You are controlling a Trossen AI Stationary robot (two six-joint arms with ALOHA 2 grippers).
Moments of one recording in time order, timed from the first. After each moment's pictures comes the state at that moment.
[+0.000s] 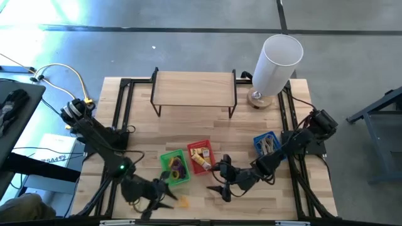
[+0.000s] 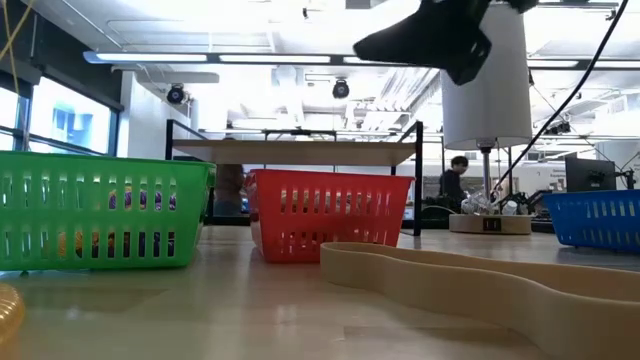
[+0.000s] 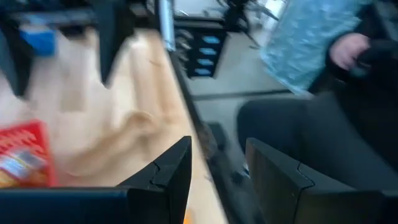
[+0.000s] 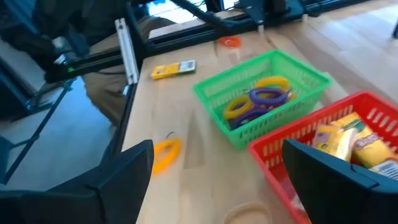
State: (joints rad) left arm -0.83 1.43 0.96 0.12 -0.39 -0.41; right arm 0.59 1.72 0.95 0.35 0.50 0.53
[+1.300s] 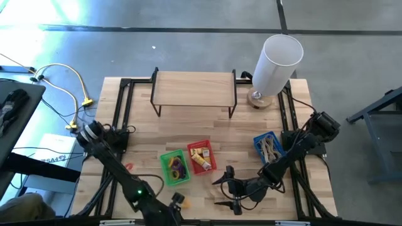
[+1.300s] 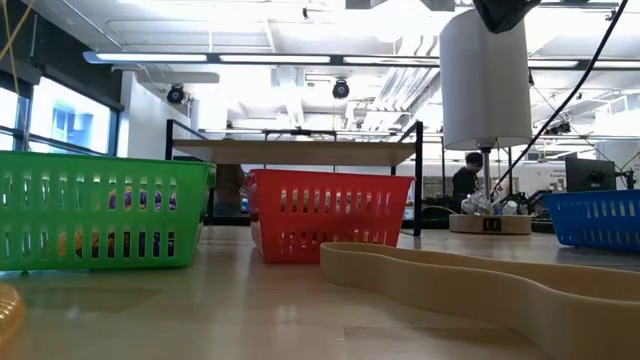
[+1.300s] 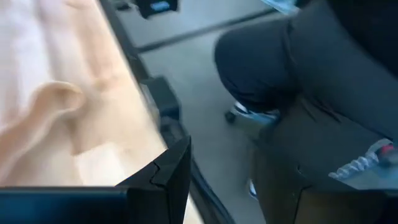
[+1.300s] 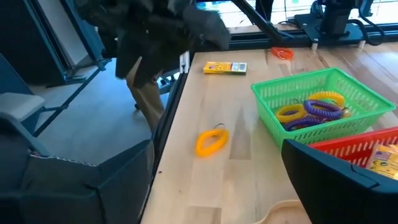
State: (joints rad) left arm -0.86 1.81 1.31 -0.10 -0.22 -0.31; right arm 0.72 1.72 0.95 0.41 0.50 0.36
